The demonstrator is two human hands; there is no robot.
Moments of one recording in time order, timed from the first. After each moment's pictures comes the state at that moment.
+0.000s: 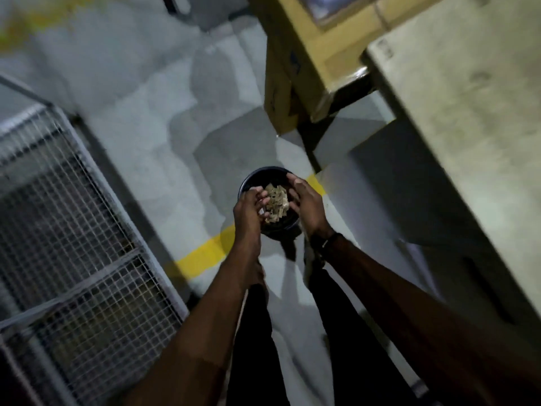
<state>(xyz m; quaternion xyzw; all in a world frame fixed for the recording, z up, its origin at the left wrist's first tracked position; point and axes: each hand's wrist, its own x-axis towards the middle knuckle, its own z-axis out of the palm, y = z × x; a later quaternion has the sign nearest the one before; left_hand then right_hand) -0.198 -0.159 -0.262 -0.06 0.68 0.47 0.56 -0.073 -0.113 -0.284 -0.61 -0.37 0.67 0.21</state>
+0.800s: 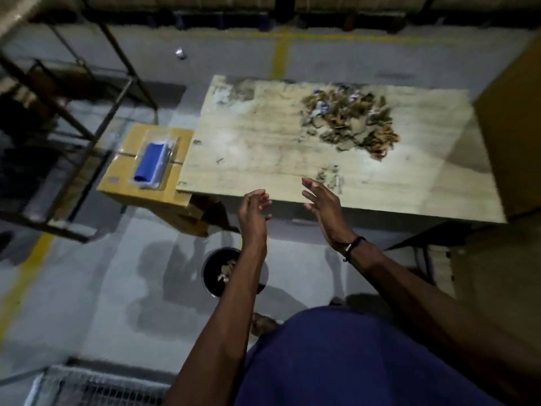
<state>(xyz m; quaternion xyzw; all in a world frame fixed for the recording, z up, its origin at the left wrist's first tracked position) 0.008 -0.214 0.106 0.39 0.53 0.35 0.67 0.143 -0.301 0.120 -0.64 -0.17 0.43 0.61</state>
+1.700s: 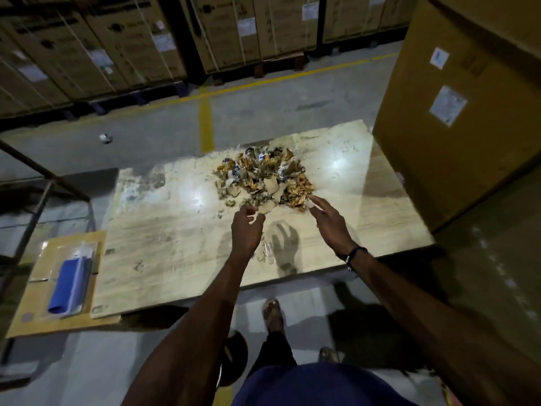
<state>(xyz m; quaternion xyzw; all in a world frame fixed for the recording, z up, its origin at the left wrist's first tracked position) 0.304 -0.180 0.085 0.73 0.43 0.15 0.51 0.426 -0.366 0.101 -0.75 -0.16 0.28 0.58</state>
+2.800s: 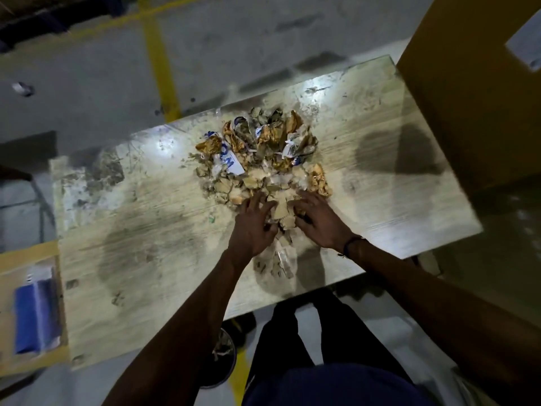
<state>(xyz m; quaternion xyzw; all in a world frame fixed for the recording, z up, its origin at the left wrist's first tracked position) 0.371 -0.058 -0.029 0.95 0.15 -0.11 0.26 0.491 -0.251 -0.022 -0.85 -0.37 0.29 0.25</state>
